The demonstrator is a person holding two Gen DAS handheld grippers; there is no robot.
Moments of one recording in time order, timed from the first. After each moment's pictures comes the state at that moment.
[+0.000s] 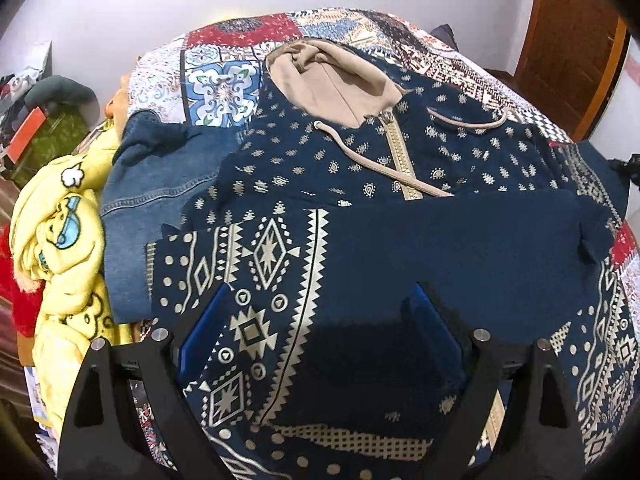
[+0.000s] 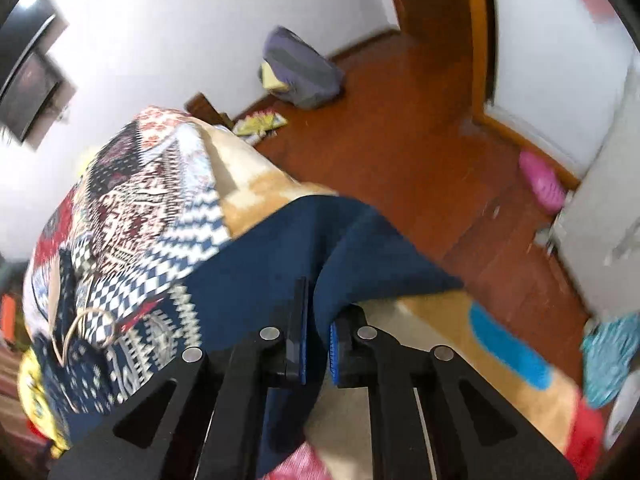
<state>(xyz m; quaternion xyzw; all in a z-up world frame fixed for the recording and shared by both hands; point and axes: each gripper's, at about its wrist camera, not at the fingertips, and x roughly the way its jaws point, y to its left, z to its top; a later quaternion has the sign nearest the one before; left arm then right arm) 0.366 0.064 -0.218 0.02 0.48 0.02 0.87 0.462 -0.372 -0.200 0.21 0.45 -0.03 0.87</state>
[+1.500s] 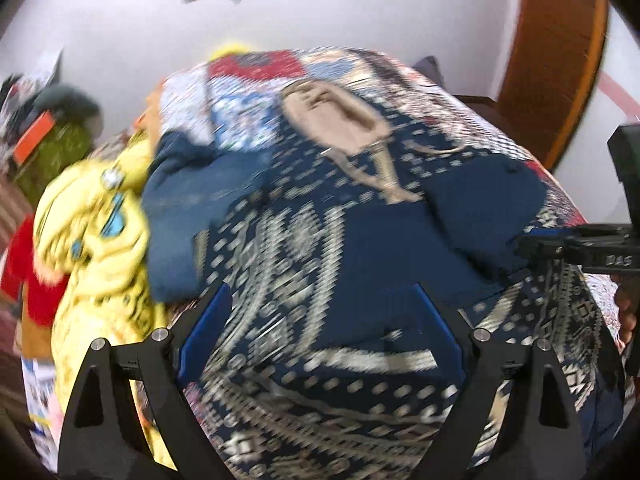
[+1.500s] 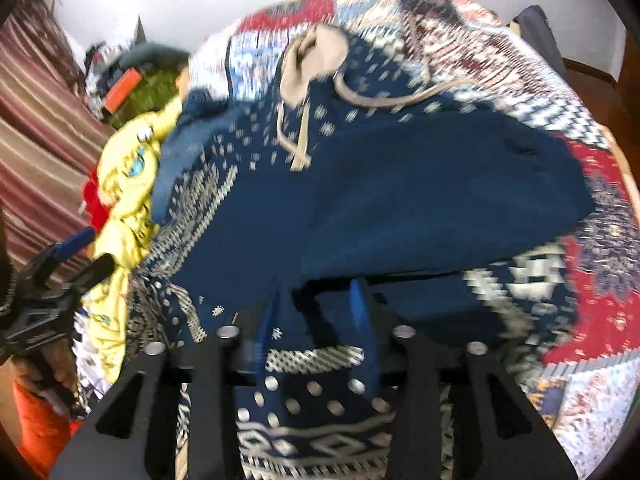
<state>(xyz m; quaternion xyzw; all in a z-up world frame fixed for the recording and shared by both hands) 0.299 0.075 -0.154 0.02 0.43 -0.02 0.90 0.365 -0.131 -0.178 0.07 0.51 0.29 0.81</state>
